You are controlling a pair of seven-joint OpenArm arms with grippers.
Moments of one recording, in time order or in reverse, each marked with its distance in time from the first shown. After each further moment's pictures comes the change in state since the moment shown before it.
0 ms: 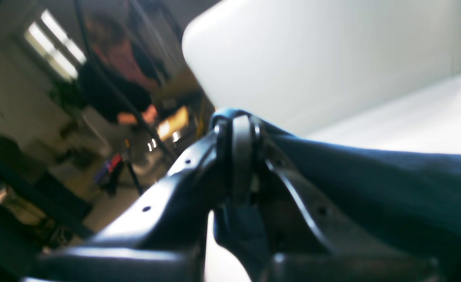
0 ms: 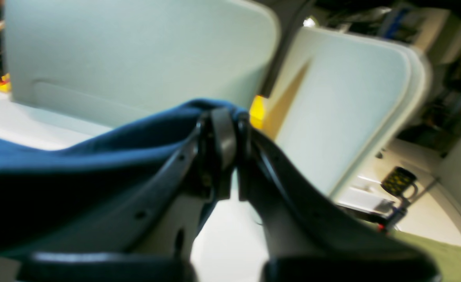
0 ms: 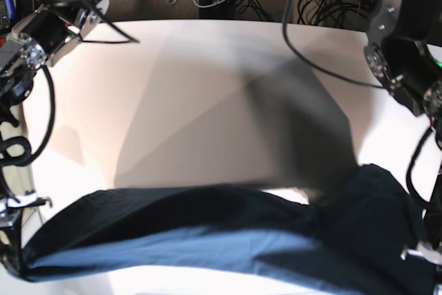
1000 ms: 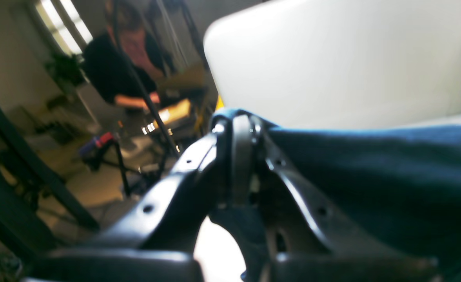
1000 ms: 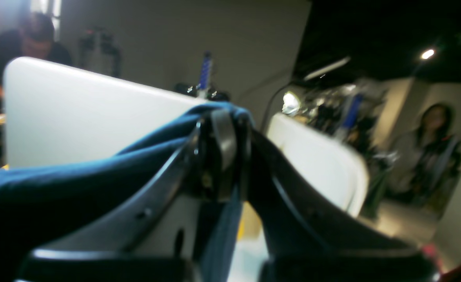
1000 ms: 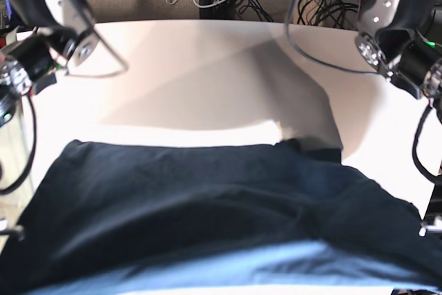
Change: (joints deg) left arm 6.5 2.3 -11.3 -0.4 -6.9 0.3 -0.2; right arm 8.8 1.3 2.5 -0.8 8.0 0.1 1.3
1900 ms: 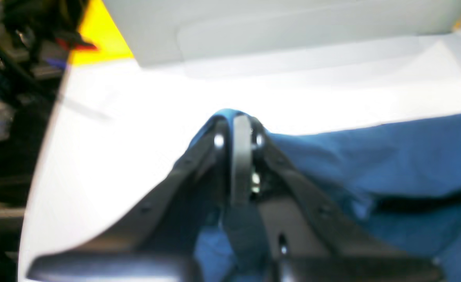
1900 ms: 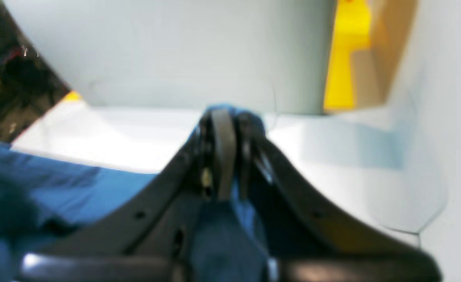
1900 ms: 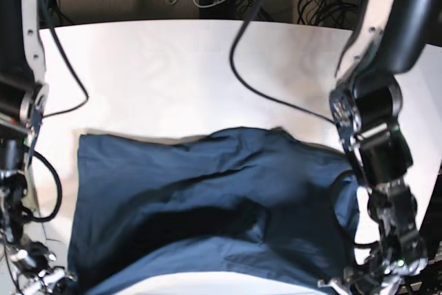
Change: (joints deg) left arm -23.8 10.6 14.5 -64.8 30.7 8.4 -17.4; right arm 25.7 12.1 -32.9 -80.4 -0.6 -1.1 20.8
